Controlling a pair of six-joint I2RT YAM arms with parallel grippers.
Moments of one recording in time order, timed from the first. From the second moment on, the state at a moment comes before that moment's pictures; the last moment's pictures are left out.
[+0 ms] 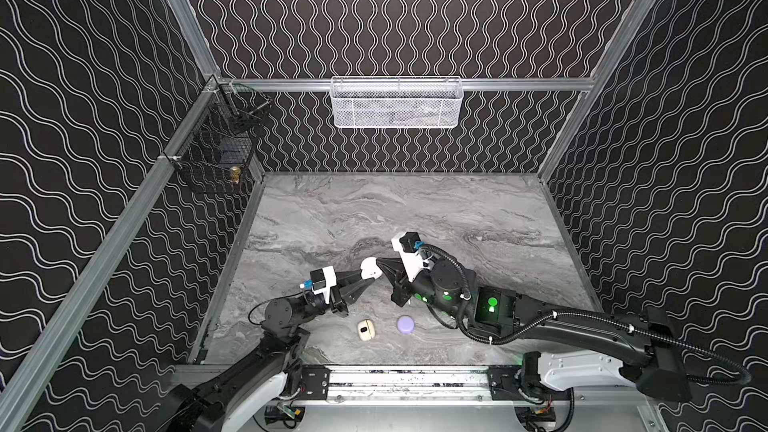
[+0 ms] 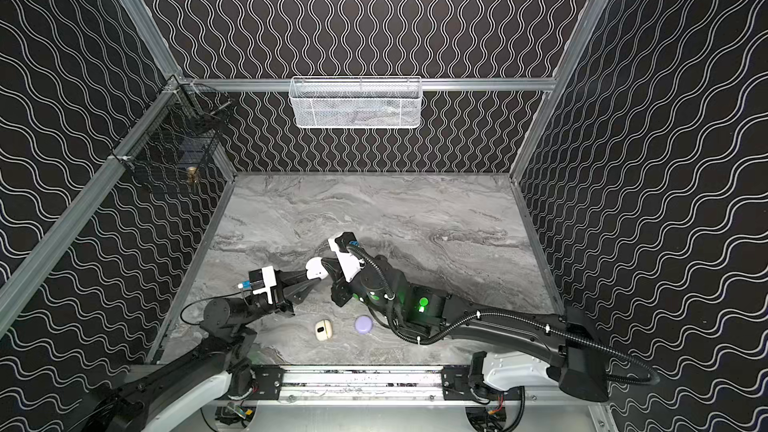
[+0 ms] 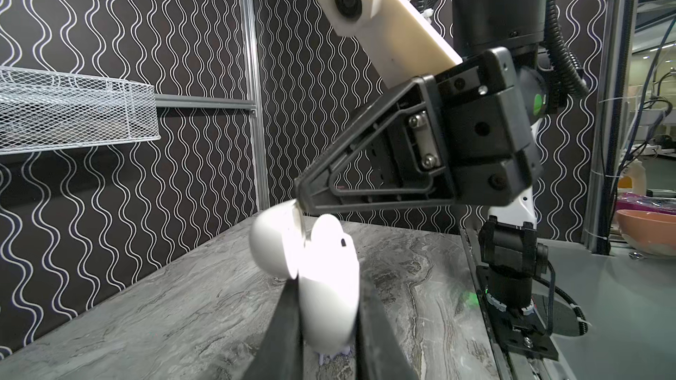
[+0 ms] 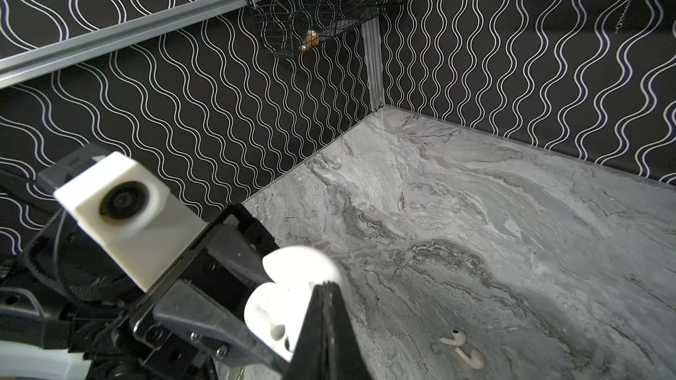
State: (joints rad) left arm -0.44 0.81 0.06 1.21 0.71 -0.26; right arm 1.24 1.22 0.93 0.10 0.27 0.27
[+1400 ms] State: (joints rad) left arm -0.44 0.70 0.07 0.90 0.48 -0.18; right arm 1.04 1.65 0.91 -0.28 0.22 0.70
